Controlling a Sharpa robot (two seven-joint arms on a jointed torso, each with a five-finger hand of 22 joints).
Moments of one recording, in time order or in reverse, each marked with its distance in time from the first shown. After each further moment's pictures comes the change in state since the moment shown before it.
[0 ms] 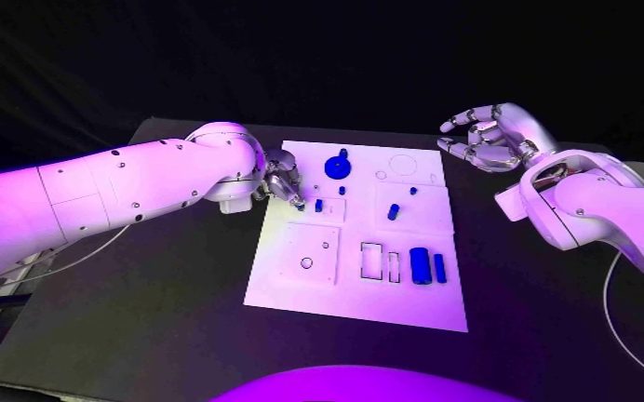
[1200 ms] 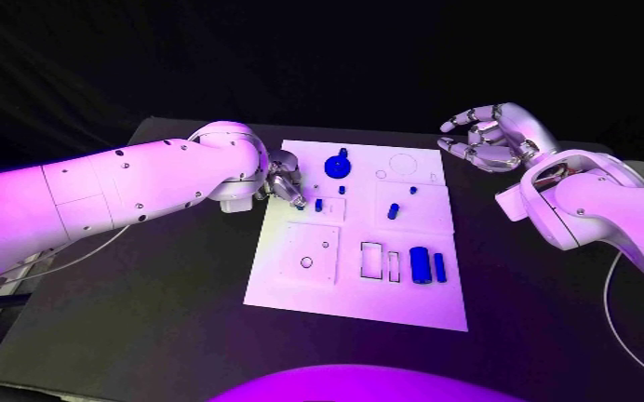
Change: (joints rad) left arm 0.001 0.011 0.000 0.001 -0.032 0.027 -0.009; left_hand -0.111 0.005 0.078 -0.066 -0.006 0.004 -0.014 0.027 0.013 0.013 -0.013 0.013 0.005 0.000 -0.007 0.000 0.000 0.000 0.007 -0.007 0.000 0.008; right arm -0.002 -0.003 0.000 0.000 0.000 0.000 0.000; right_hand 0.000 0.000 0.000 0.000 0.000 0.000 0.000 0.000 0.000 0.000 0.000 0.000 0.000 0.000 0.000 0.000 0.000 0.000 0.000 0.000 0.000 0.000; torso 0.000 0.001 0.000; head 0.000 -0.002
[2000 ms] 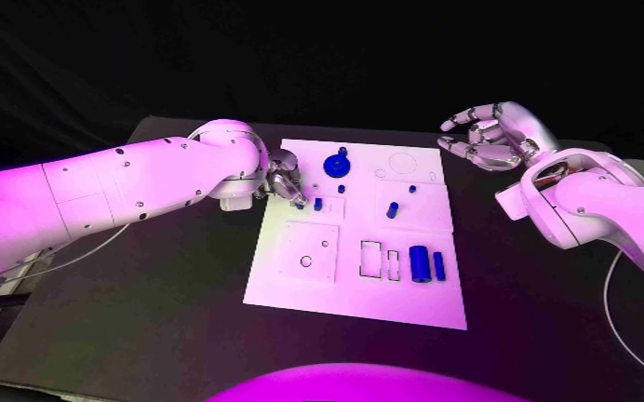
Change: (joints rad) left arm 0.001 0.005 0.001 -0.008 -0.002 0.011 -0.006; left_hand -0.050 0.008 -0.049 0.035 0.000 0.030 -0.023 0.002 -0.013 0.011 -0.003 0.013 0.018 0.004 -0.003 0.000 0.000 0.000 0.000 0.000 0.004 0.004; right arm 0.000 -0.003 0.000 0.001 0.000 0.000 0.000; right_hand -0.004 -0.004 0.000 0.000 0.000 0.000 0.000 0.004 0.000 0.000 0.000 0.000 -0.002 0.000 0.000 0.000 -0.002 0.016 0.000 0.000 -0.005 -0.001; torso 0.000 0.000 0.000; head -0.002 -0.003
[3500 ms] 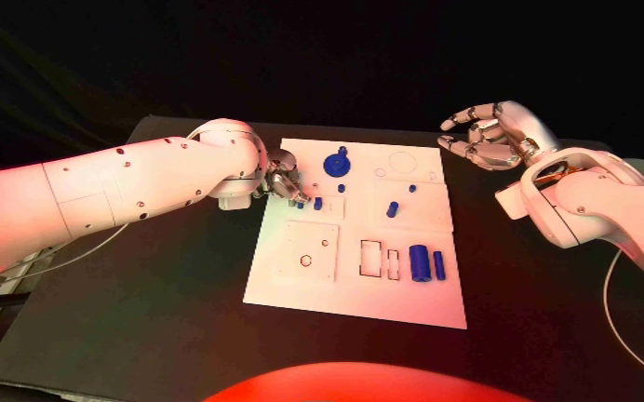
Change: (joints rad) left arm -0.002 0.002 -0.001 -0.008 -0.018 0.013 -0.001; left_hand -0.058 -0.005 -0.145 0.084 -0.004 0.023 -0.009 0.015 -0.012 0.004 -0.004 0.004 0.001 -0.004 -0.003 0.000 0.000 0.000 0.004 -0.004 0.000 -0.001; right arm 0.000 0.000 0.000 0.000 0.000 0.000 0.001; right_hand 0.000 0.000 0.003 0.003 0.000 0.000 0.000 0.000 0.000 0.000 0.000 0.000 0.000 0.000 0.000 0.000 0.000 0.000 0.000 0.000 0.000 0.000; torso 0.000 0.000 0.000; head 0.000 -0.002
